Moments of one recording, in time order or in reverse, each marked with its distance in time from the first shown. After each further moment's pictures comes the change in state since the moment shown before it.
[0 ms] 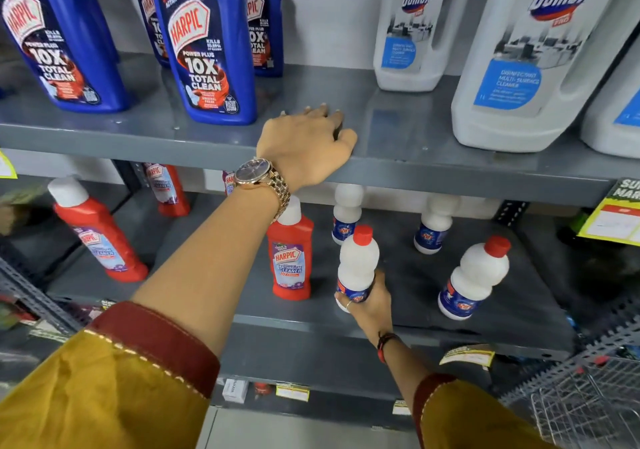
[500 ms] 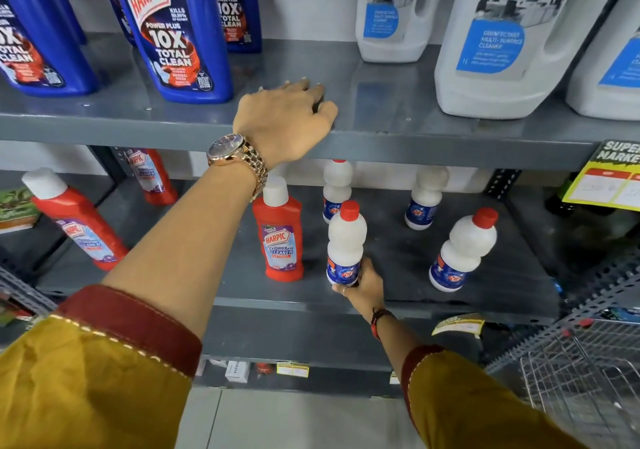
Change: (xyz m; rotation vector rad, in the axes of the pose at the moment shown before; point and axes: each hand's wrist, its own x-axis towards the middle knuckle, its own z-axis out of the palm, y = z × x) left_hand -0.002 0.002 -0.002 -0.011 -0.021 -0.011; right_hand 0.000 0.017 0.000 -0.041 -0.086 0.133
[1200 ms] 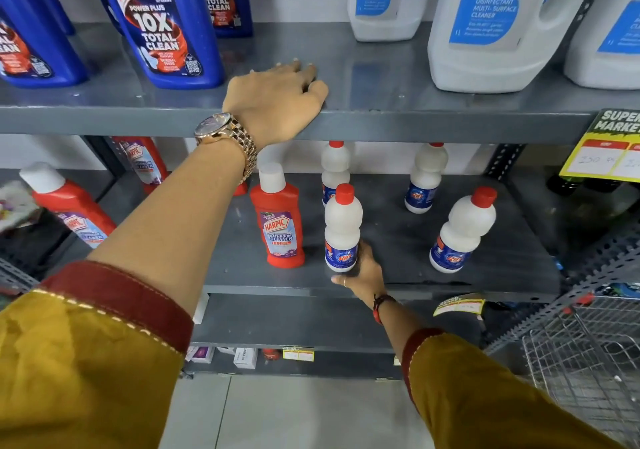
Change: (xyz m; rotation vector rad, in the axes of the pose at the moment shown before) left_hand 0.004 -0.004 0.002 0.011 -0.018 0.019; right_hand -0.005 0.005 -0.002 -0.003 -0.067 -0.013
